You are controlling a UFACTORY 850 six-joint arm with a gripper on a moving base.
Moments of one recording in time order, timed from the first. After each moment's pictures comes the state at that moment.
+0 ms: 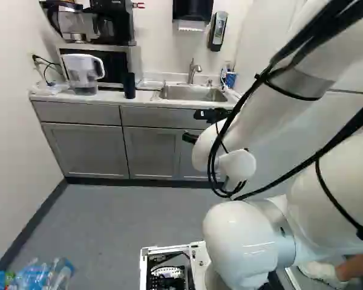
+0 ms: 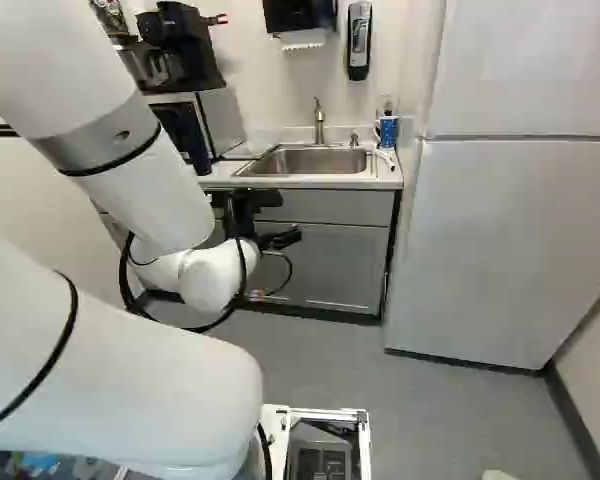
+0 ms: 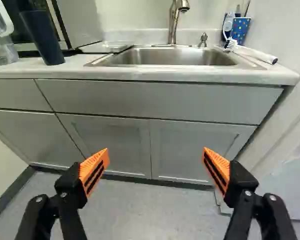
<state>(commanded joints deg) 0.0 16.0 -5.0 0.0 50.0 0.0</state>
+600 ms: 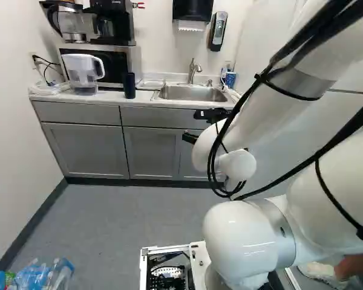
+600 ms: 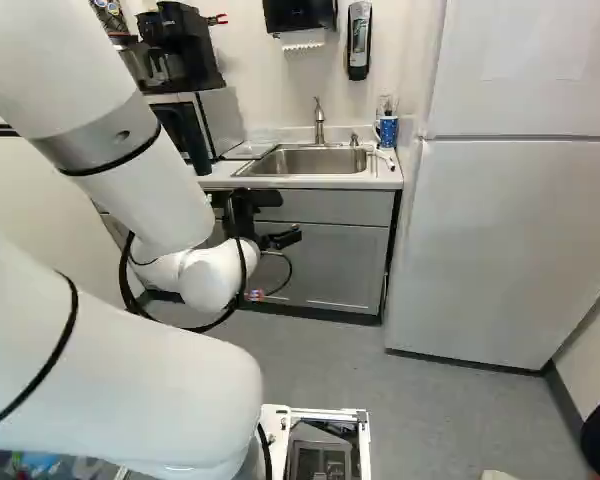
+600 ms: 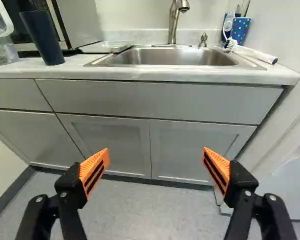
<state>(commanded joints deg) 0.0 15.7 -5.2 0.0 50.0 0.0</state>
